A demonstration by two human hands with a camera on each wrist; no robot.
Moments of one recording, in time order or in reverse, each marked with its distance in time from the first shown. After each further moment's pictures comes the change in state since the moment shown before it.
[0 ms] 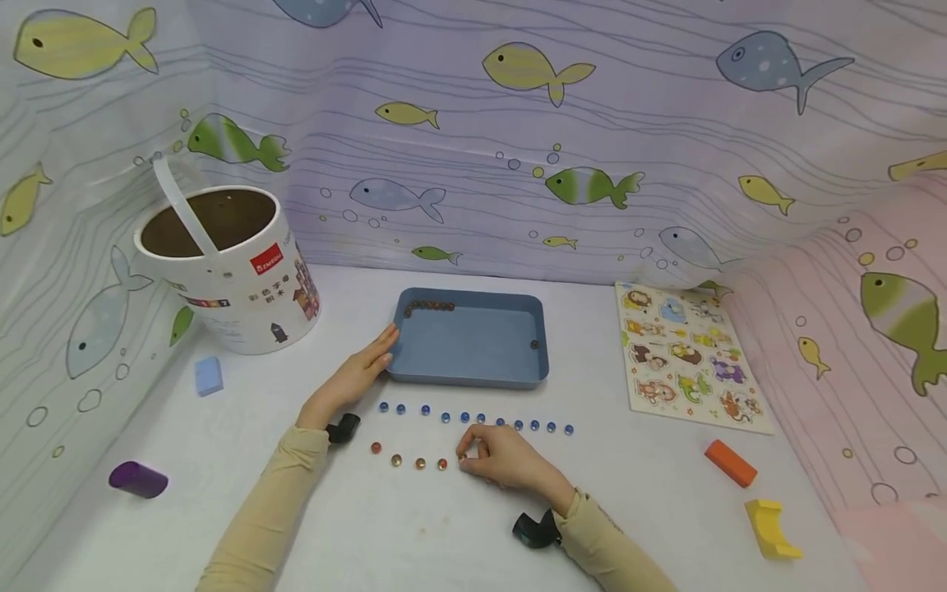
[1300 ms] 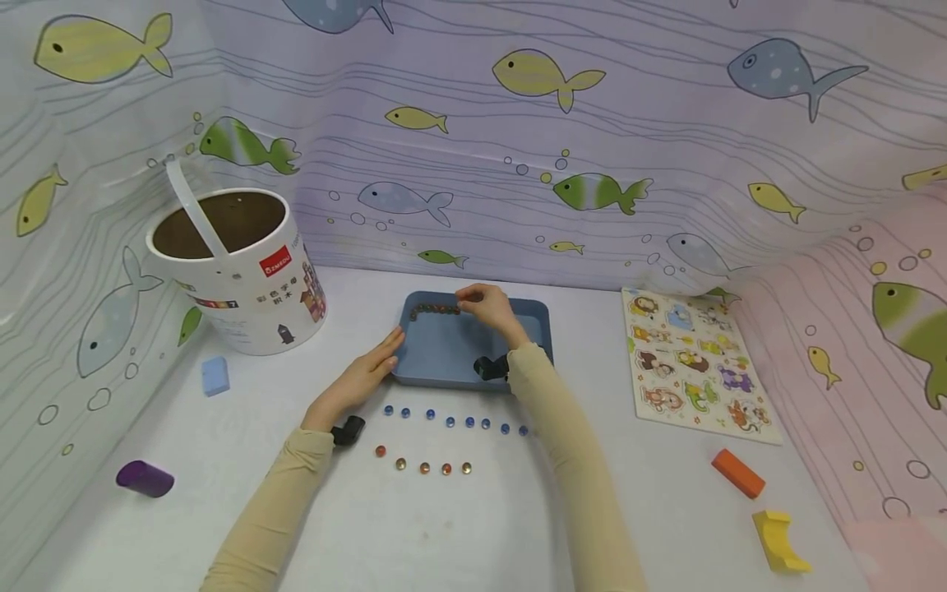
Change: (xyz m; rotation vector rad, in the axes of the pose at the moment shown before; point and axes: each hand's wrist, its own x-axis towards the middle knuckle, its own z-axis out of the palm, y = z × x) left_hand -0.001 0.001 -0.002 -0.003 -0.002 0.008; right_hand 0.184 -0.007 -0.119 0.126 0.332 0.143
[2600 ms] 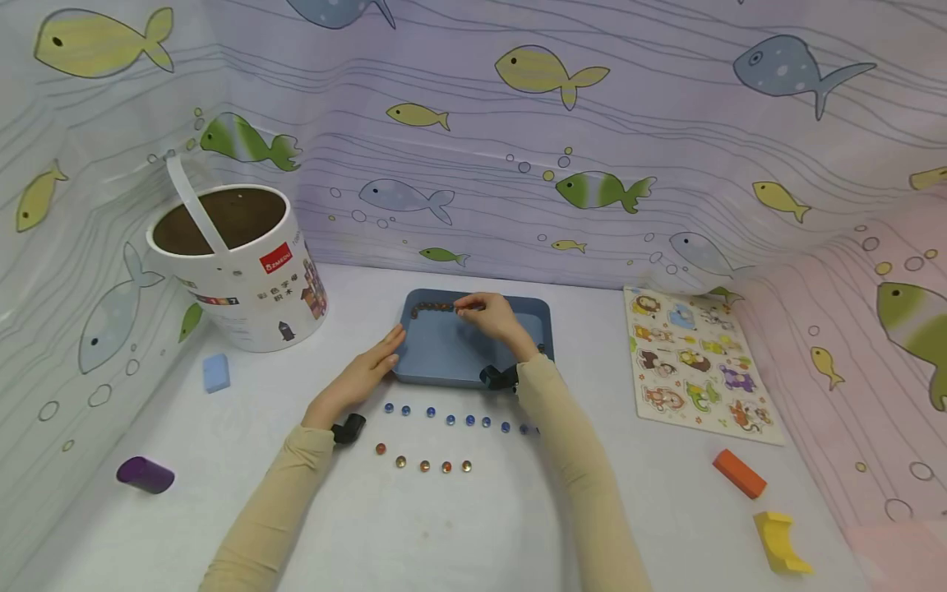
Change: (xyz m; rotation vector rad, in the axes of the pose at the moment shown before) left_hand -0.001 -0.002 0.001 0.001 0.008 -0.008; right_hand -0.022 0.002 0.001 -0.004 -0.074 -0.063
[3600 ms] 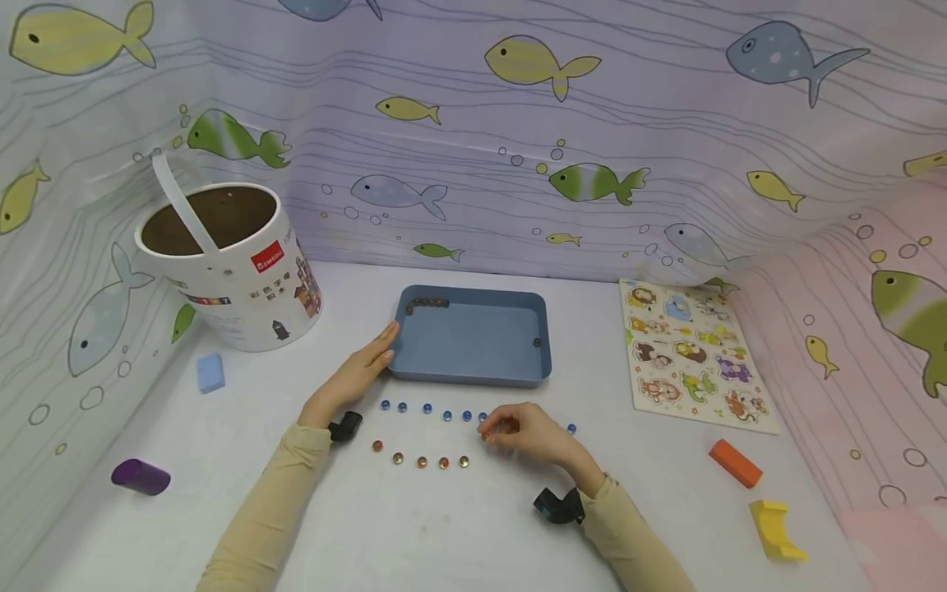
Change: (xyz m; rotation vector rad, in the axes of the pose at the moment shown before) left_hand 0.002 0.005 -0.001 0.006 -0.020 -0.031; right_hand -0.174 0.041 0.021 0.055 -0.262 -0.068
